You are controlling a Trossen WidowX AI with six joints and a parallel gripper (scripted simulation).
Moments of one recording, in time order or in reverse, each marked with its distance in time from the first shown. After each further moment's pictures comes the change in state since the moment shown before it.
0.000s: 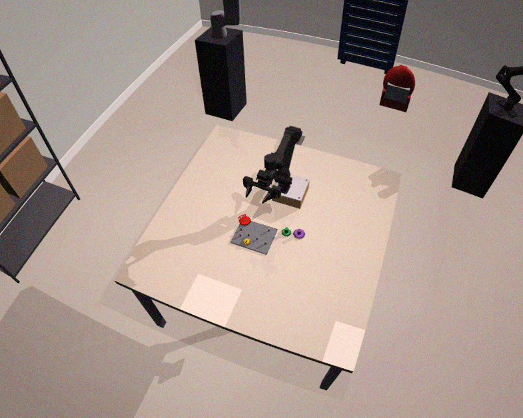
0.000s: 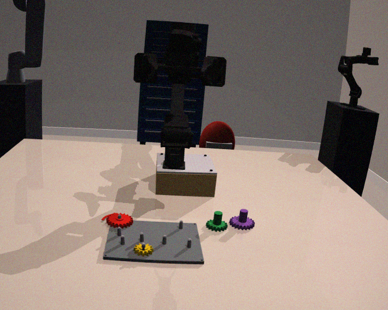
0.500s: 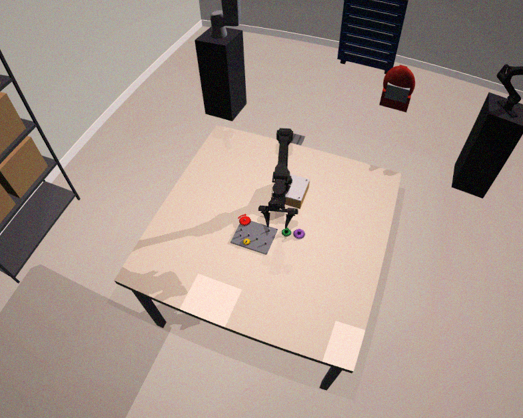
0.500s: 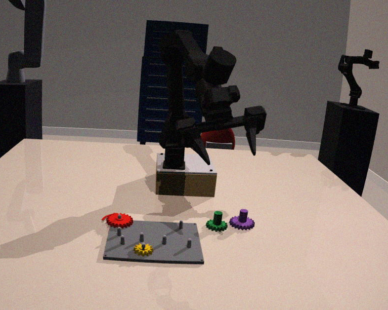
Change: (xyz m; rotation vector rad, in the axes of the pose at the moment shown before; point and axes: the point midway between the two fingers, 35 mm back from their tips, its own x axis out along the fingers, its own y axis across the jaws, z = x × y) arm 0.009 0.104 -0.138 0.178 0.662 0.200
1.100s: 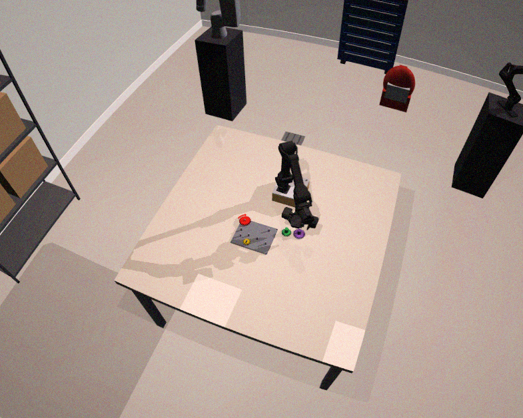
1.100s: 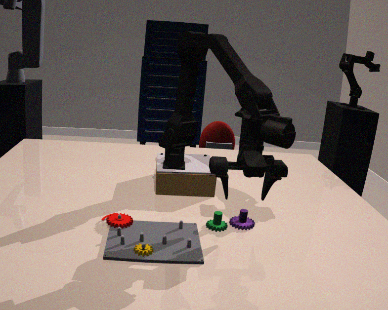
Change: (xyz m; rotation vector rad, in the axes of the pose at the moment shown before) arm 0.006 0.057 -0.191 -0.002 0.869 -0.250
